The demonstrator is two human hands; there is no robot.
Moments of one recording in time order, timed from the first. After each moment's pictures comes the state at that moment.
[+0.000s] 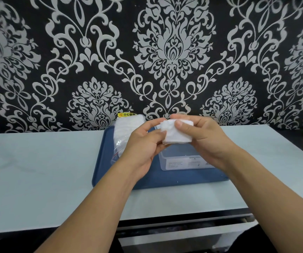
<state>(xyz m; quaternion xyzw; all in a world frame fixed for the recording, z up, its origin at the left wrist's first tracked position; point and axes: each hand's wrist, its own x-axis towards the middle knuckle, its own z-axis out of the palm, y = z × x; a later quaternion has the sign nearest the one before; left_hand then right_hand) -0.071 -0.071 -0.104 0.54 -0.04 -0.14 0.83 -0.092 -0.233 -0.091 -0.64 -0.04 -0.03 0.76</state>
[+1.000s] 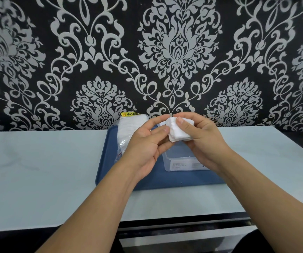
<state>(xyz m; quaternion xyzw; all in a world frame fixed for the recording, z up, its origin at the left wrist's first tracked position) -0.072 -0.063 -0.104 0.49 -0.09 -0.16 0.85 -0.084 -0.217 -0.102 -0.60 -0.07 -0.07 0.80</state>
